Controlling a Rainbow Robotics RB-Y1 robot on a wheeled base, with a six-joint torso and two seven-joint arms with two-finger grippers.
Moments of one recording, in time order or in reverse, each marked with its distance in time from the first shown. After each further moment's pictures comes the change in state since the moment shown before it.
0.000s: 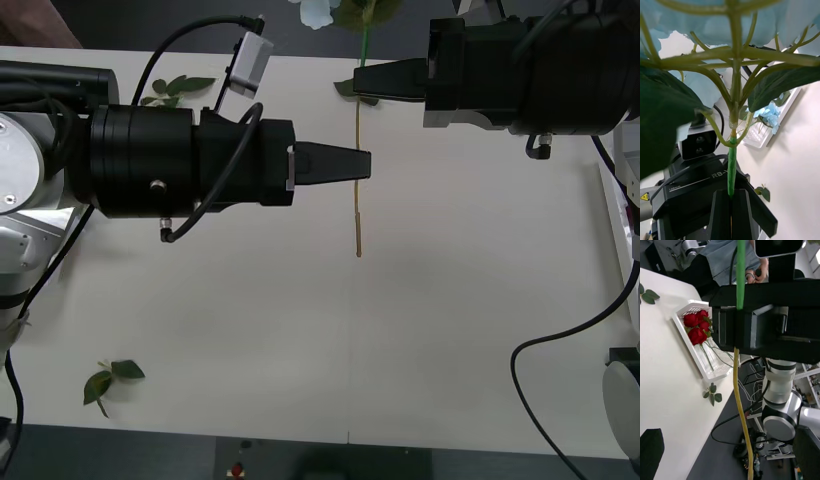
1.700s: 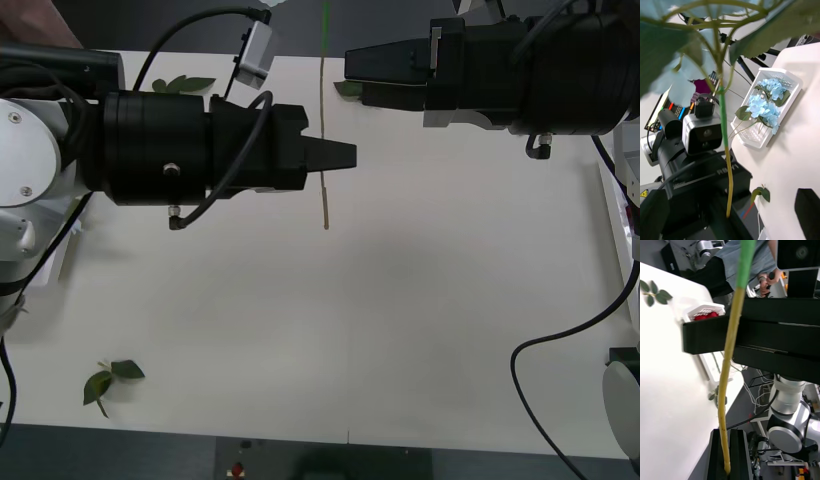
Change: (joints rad) right arm 0.000 0.000 0.000 0.000 0.000 -0.001 0.000; left arm -0.051 0.061 -0.045 0.000 -0.056 -0.054 0.118
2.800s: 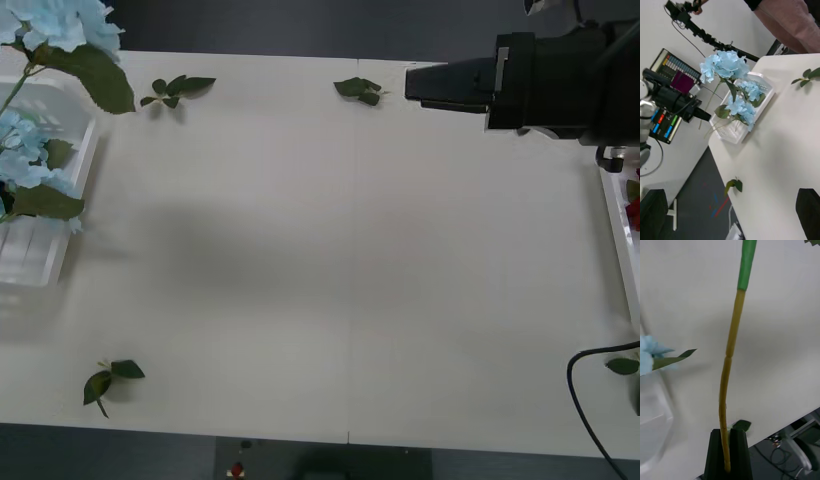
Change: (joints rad) right arm 0.097 -0.137 -0.072 -0.131 -0.019 0.020 0.059; left arm 0.116 0.535 0.443 0.441 -0.124 0.593 -0.464
